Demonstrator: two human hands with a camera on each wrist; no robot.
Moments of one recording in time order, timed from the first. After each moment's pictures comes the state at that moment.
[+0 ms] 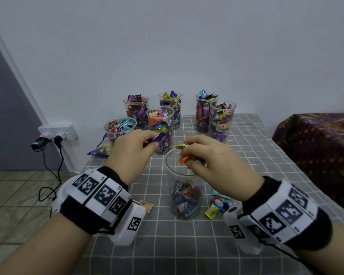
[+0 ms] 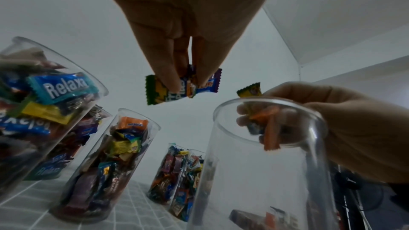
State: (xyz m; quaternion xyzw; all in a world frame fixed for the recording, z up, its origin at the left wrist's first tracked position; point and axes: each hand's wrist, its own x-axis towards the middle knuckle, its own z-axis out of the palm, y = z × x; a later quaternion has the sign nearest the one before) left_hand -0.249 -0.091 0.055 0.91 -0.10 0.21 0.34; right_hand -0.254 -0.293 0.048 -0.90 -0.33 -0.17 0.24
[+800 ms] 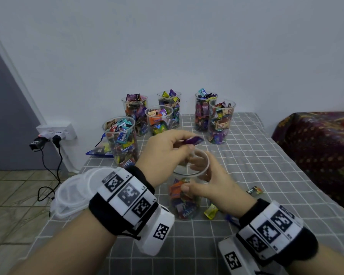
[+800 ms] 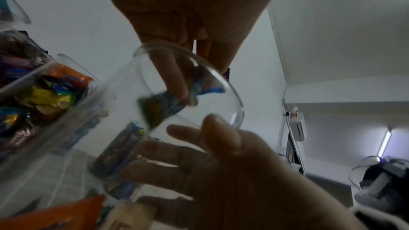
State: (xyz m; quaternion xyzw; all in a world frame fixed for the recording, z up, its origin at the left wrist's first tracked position) left_hand -0.251 -0.141 0.056 0.81 -0.20 0.10 0.55; right_hand -0.258 -0.297 -0.005 -0.78 -0.18 0.04 0.60
